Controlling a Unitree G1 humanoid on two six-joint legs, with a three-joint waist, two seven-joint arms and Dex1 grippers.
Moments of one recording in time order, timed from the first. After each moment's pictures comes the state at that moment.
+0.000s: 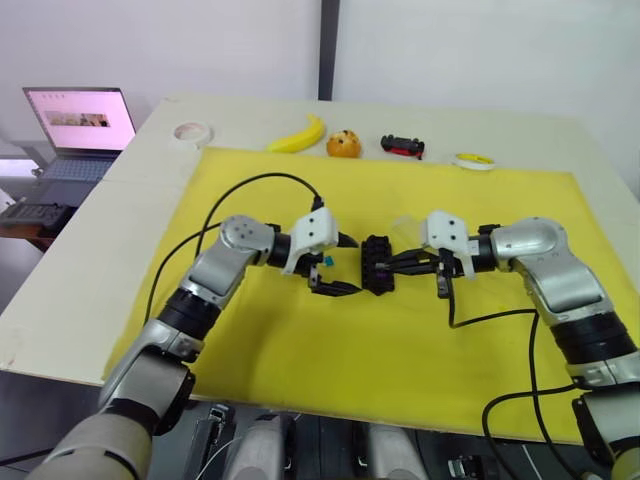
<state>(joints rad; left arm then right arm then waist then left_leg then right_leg) -0.78 0.37 -0.37 0.26 -0.19 0.21 -1.20 -0.58 -0.79 0.18 0.09 0.22 0.22 1.28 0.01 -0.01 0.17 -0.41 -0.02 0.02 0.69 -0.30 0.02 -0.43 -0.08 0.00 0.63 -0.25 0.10</state>
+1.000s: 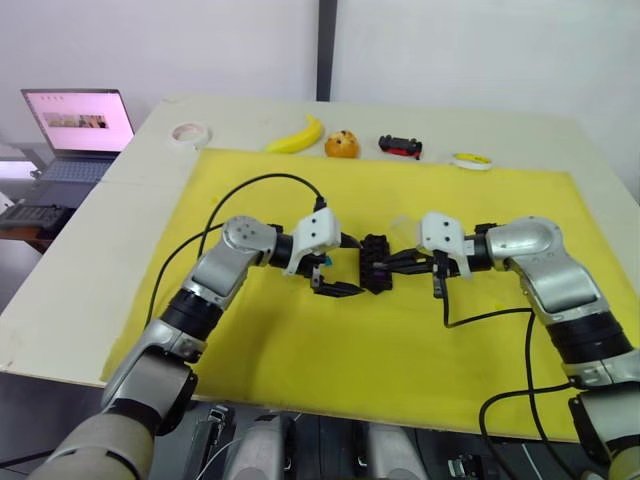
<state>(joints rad) -0.78 0.36 -0.37 0.26 -0.18 0.21 -1.19 -0.60 -0.77 0.19 0.08 0.15 0.21 1.27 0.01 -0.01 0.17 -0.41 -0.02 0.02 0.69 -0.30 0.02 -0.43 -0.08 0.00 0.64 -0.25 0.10</state>
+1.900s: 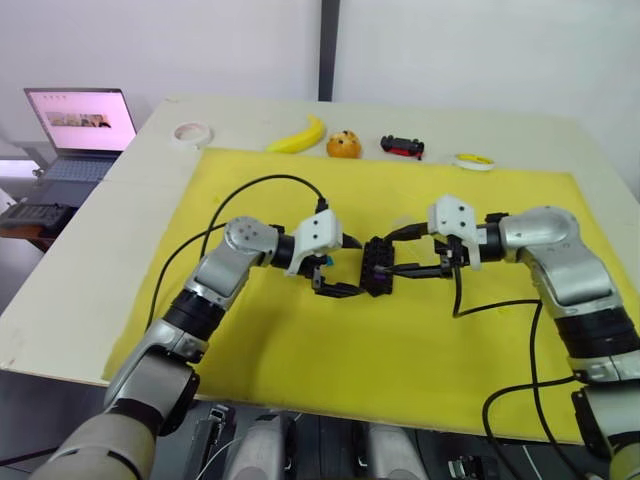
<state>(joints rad) -0.78 0.35 -0.37 0.28 -0.16 0.18 -1.20 -0.58 -0.76 0.10 0.05 0.28 0.27 1.28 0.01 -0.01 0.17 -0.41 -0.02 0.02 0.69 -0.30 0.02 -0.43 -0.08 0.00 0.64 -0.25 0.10</state>
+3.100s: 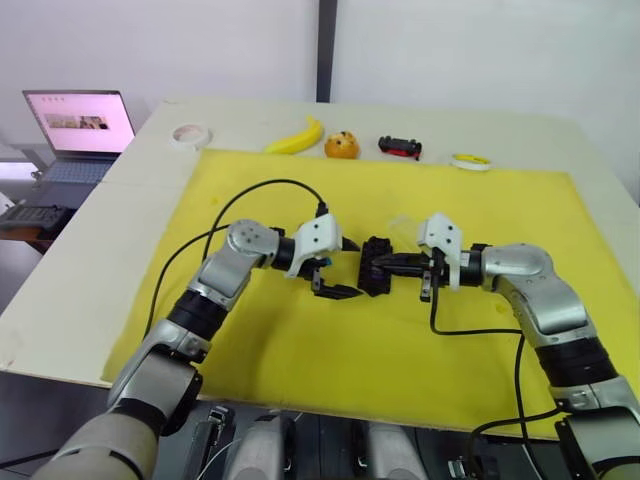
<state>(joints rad) -0.78 0.33 -0.37 0.34 -0.13 0.14 -1.20 -0.46 -0.68 0.10 0.01 0.30 0.33 1.11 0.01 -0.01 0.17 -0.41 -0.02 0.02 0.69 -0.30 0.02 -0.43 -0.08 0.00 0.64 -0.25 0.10</state>
